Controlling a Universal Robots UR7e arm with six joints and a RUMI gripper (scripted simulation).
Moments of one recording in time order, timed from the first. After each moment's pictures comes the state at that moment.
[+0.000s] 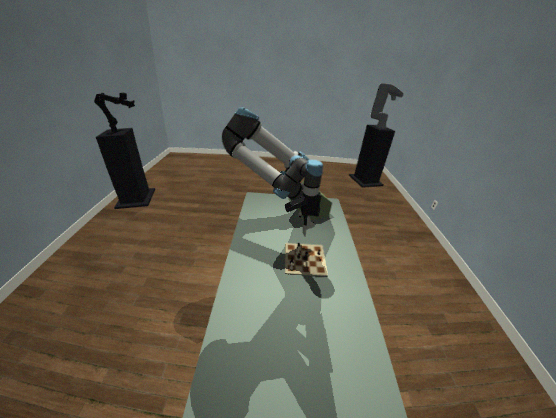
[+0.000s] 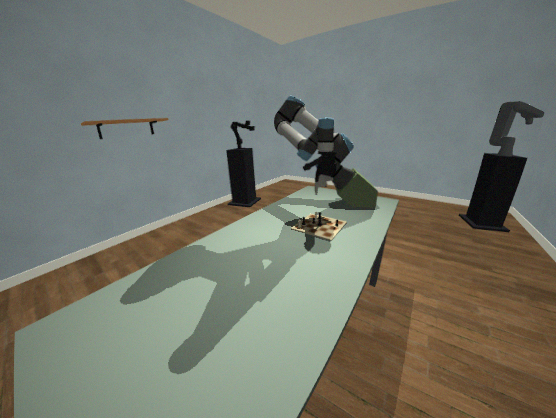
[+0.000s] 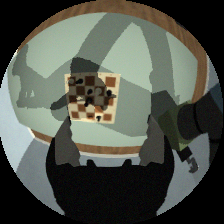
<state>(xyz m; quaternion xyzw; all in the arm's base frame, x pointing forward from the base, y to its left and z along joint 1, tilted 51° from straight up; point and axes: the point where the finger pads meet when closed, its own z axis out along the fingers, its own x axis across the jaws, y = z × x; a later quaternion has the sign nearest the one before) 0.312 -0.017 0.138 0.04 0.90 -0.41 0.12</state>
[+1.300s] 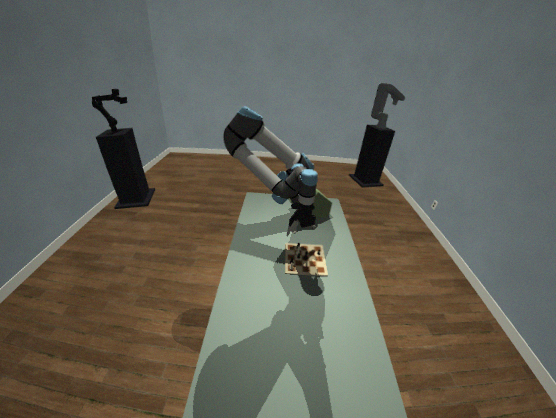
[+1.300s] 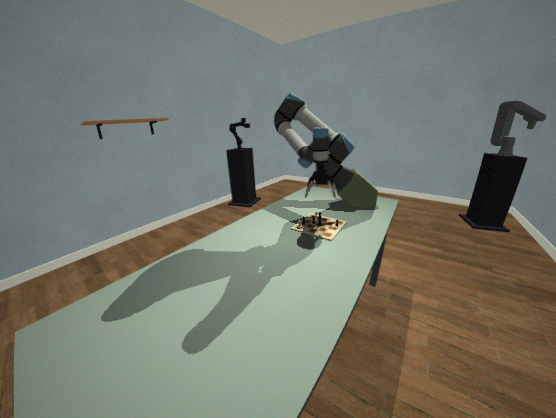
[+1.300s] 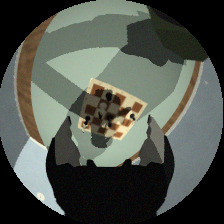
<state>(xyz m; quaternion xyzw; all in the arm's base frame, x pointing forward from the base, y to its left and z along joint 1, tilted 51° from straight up) 0.319 -0.050 0.113 0.56 0.72 -0.25 0.34</state>
